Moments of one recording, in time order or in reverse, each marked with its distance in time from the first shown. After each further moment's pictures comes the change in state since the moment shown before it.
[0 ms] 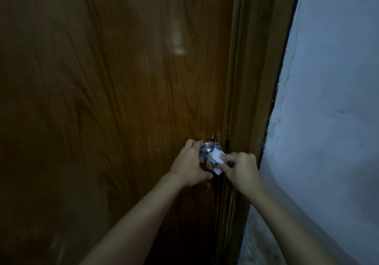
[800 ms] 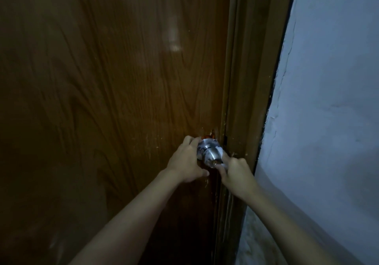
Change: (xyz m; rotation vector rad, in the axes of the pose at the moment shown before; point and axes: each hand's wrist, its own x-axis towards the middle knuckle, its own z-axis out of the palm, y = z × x) left_hand 0.001 -0.002 -0.002 0.071 -0.029 0.006; right_hand -0.009 0.008 0.014 -0.057 -0.157 0.048
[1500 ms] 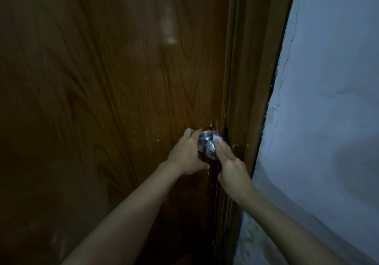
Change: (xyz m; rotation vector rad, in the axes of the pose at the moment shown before) left_hand 0.002 -0.004 0.000 0.028 -0.032 0.019; right_hand -0.019 -0.012 0.015 -0.046 0.087 -0.154
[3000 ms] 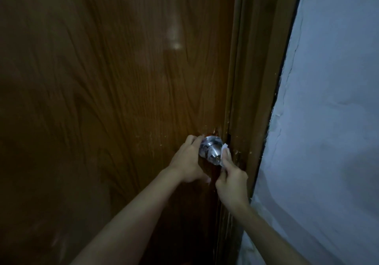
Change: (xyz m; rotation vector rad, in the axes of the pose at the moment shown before) left_hand -0.003 -0.001 0.000 -0.042 -0.030 -0.019; right_hand -0.006 -0.017 0.010 0.351 0.210 0.274
